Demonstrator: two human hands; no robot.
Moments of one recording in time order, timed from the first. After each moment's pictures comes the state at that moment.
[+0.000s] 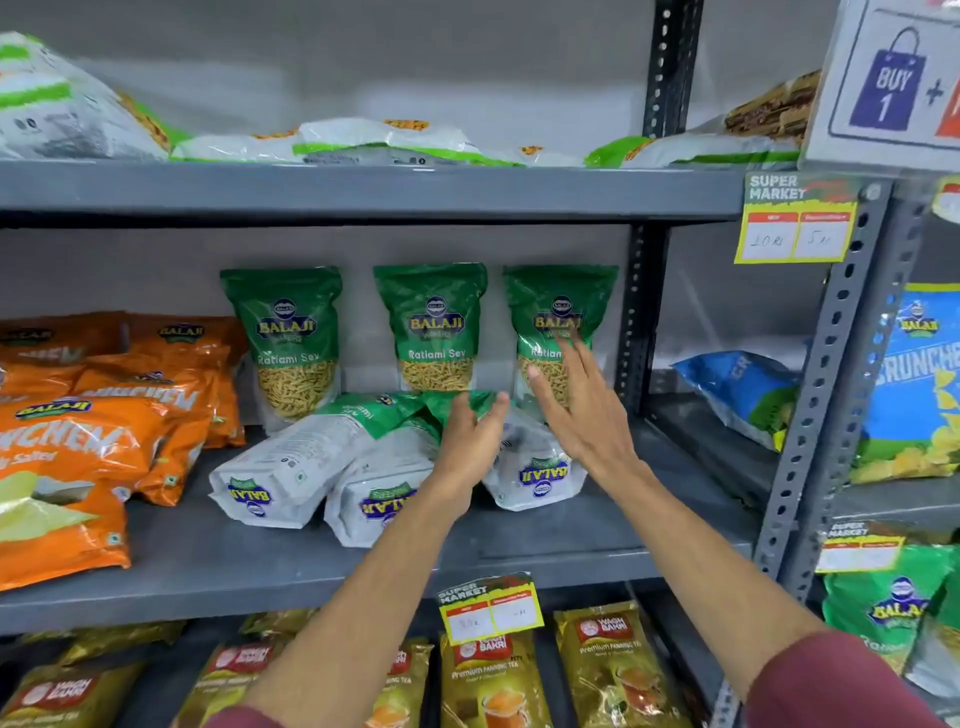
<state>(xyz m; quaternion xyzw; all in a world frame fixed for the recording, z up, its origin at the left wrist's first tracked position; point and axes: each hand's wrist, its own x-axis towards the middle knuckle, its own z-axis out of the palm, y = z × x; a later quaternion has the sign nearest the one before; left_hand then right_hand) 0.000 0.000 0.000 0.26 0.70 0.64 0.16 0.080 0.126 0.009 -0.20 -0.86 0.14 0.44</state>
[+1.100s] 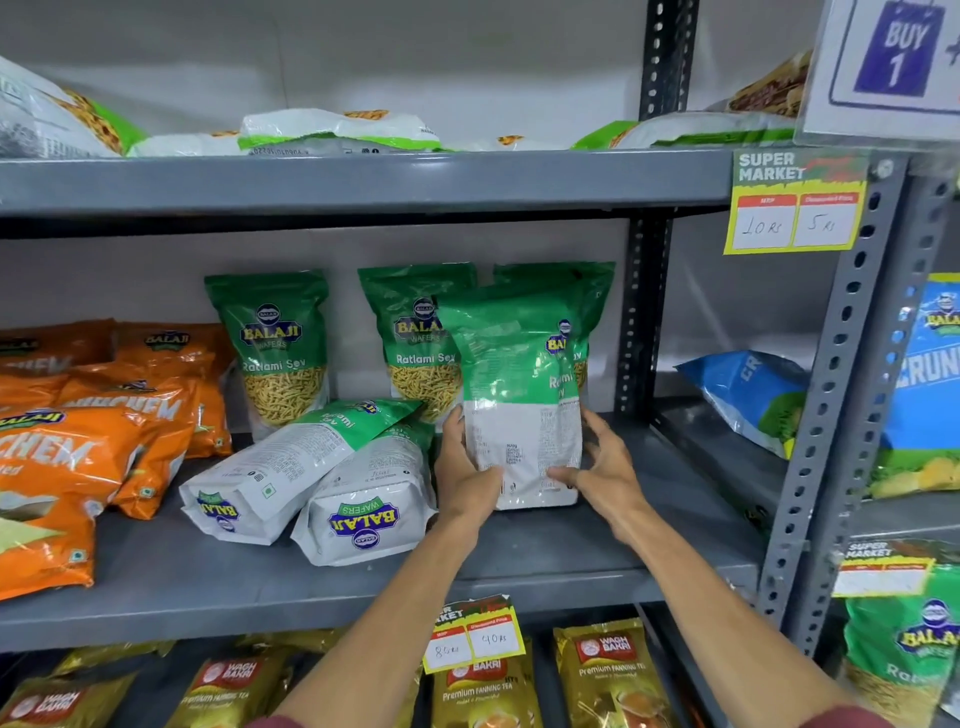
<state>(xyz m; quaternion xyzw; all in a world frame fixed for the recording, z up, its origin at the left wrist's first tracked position) -0.017 0.044 -0.058 0.26 0.68 0.68 0.04 0.084 0.190 -0.069 -0.19 -0.72 0.56 0.36</state>
